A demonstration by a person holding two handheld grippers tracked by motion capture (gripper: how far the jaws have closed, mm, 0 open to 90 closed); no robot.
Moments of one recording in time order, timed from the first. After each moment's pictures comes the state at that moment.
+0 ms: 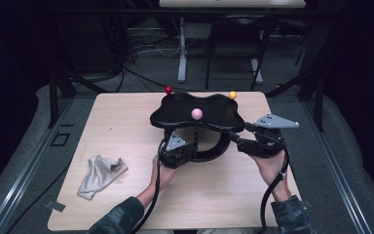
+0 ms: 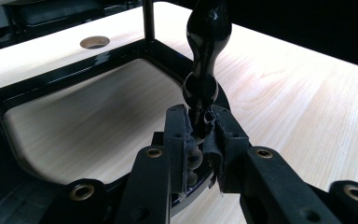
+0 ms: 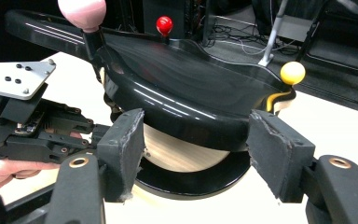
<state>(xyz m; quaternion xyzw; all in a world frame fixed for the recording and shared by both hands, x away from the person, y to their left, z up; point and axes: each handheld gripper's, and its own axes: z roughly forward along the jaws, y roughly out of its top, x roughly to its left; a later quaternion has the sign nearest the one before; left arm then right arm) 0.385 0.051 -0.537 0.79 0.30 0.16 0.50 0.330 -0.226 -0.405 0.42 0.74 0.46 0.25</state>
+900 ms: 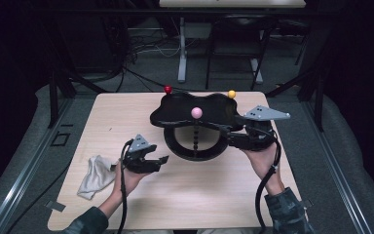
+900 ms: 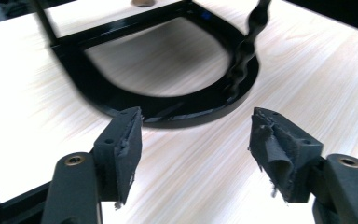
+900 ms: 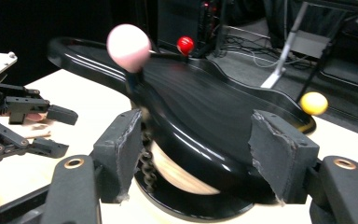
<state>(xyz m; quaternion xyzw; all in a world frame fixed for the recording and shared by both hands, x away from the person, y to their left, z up) 0.351 0.160 -0.511 0.81 0.35 0.17 0.45 0.335 -0.198 -0.380 0.38 0.76 0.47 0.25</state>
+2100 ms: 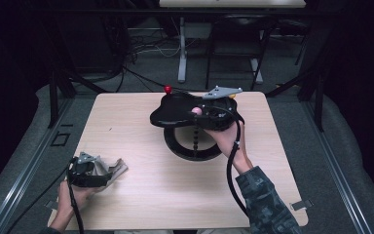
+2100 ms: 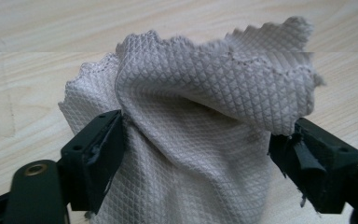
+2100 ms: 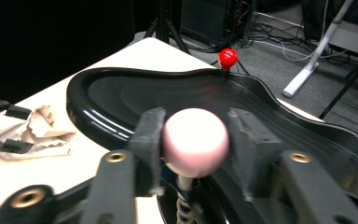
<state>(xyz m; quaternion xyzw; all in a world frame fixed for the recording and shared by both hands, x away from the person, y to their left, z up) 0.334 0.305 -0.562 0.79 0.51 0.19 0.28 0.389 -0.118 -0.370 0.36 0.79 0.45 0.21</state>
